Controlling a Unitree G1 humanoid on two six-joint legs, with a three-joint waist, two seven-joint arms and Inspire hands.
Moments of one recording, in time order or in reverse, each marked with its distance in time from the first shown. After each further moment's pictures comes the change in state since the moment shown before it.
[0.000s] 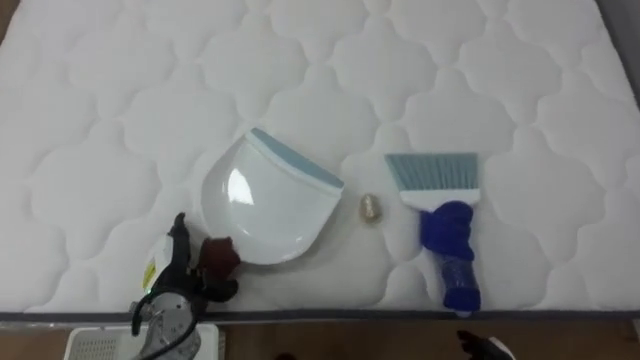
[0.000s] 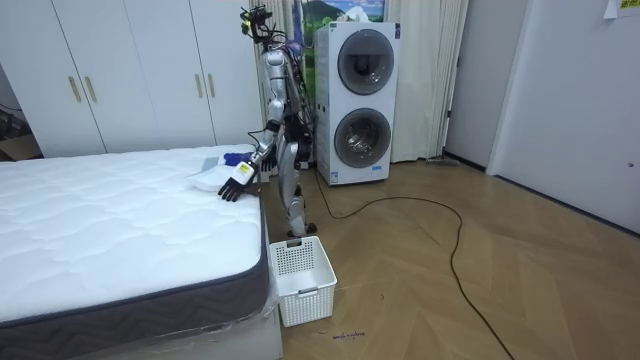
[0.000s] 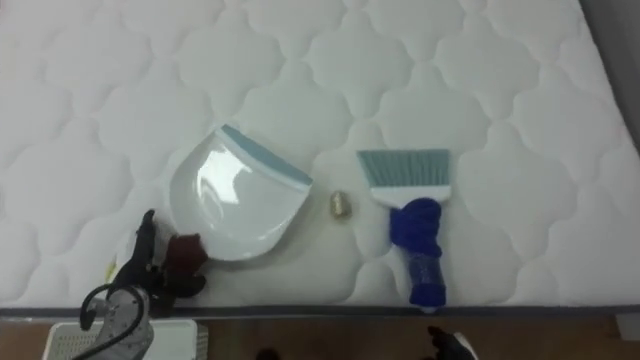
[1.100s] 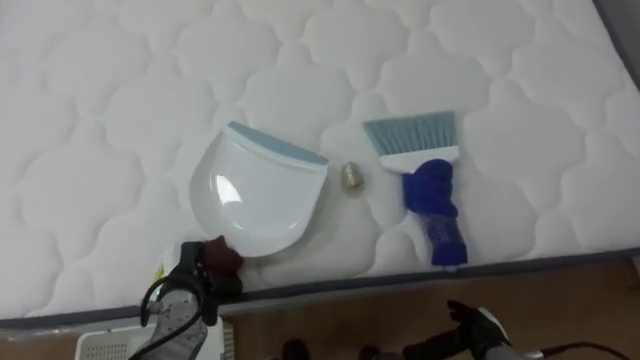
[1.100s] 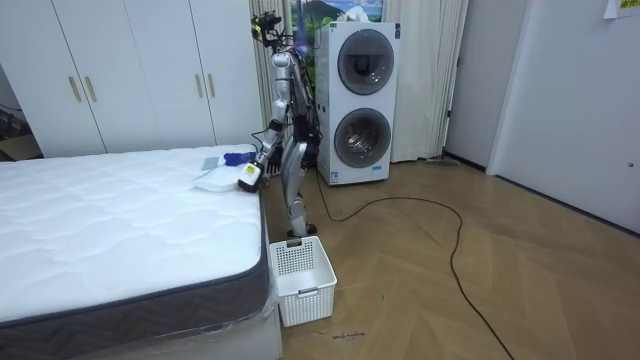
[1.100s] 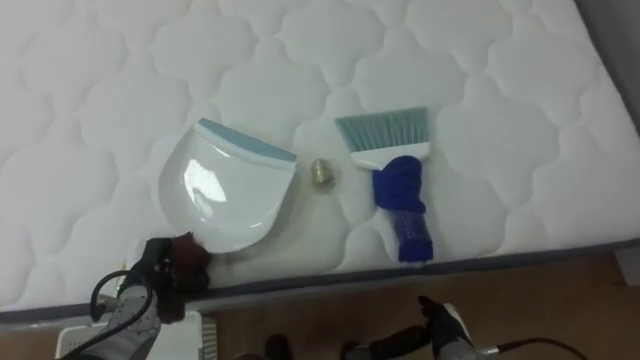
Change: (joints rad) left arm -0.076 -0.018 -0.014 0.048 -0.076 0.110 -0.097; right arm -0.031 0.002 0.041 -0.088 0.076 0.058 -0.011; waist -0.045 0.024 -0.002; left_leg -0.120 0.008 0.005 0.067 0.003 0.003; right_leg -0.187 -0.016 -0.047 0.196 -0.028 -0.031
